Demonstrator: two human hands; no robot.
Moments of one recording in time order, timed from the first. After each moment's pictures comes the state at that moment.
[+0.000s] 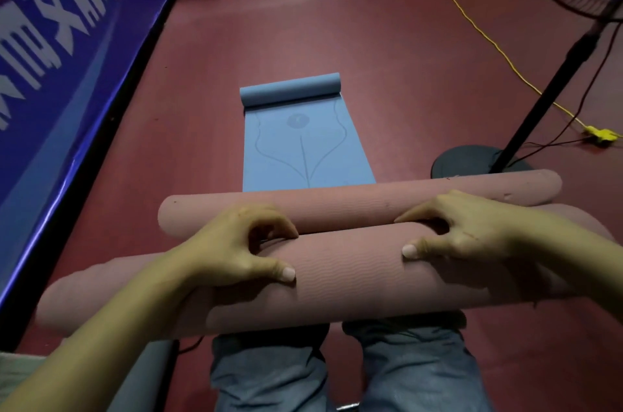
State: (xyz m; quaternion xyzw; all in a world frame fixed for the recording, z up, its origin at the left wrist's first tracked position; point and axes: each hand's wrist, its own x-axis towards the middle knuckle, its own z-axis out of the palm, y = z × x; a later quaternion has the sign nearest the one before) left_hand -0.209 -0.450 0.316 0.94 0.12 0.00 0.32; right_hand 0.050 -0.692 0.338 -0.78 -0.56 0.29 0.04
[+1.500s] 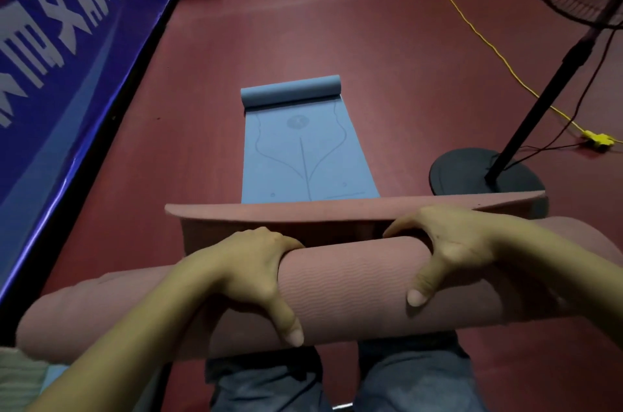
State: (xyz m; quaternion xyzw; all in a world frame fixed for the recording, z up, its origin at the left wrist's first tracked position) left_hand -0.191 -0.486 0.331 0.93 0.17 -0.26 0.20; right_hand 0.042 -0.688 0.330 -0.74 -0.56 0.36 0.01
